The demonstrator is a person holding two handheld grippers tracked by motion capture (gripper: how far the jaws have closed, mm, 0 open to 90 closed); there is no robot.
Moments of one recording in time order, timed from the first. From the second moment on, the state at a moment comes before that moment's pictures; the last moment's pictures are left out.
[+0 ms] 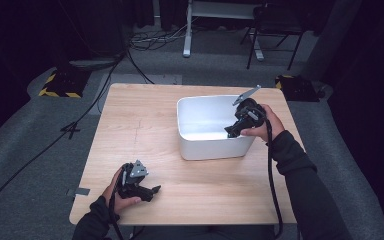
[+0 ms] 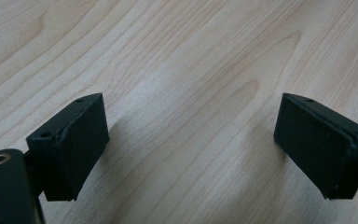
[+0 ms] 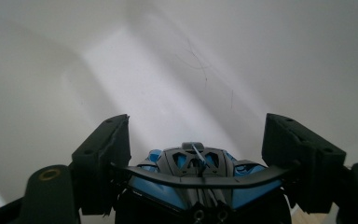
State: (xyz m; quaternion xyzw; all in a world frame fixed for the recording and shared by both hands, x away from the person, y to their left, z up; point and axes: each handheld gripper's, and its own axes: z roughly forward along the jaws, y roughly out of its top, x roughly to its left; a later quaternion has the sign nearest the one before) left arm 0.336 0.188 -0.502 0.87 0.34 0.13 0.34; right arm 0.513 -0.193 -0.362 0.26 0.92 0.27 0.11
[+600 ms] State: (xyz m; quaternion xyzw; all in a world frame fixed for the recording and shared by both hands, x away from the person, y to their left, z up) left arm 0.336 0.188 -0.502 0.87 0.34 0.13 0.34; right arm 0.511 -0.196 -0.361 0.26 0.93 0.26 0.09
